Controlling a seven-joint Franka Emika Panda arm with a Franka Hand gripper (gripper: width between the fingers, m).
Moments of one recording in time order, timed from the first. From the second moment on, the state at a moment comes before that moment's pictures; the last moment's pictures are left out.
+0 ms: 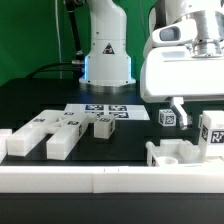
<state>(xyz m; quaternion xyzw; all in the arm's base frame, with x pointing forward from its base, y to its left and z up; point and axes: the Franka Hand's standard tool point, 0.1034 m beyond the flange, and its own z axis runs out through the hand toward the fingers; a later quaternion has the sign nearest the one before) 0.617 0.121 0.078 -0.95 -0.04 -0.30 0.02</state>
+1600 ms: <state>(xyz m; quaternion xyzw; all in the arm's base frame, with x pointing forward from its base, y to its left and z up) 0.630 0.120 0.089 -1.00 -0.04 -0.04 0.04</state>
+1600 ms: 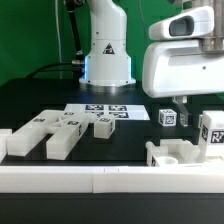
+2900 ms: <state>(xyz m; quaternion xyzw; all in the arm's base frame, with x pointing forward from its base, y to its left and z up) 0.636 0.119 0.088 -0.99 0.11 -0.04 0.04</state>
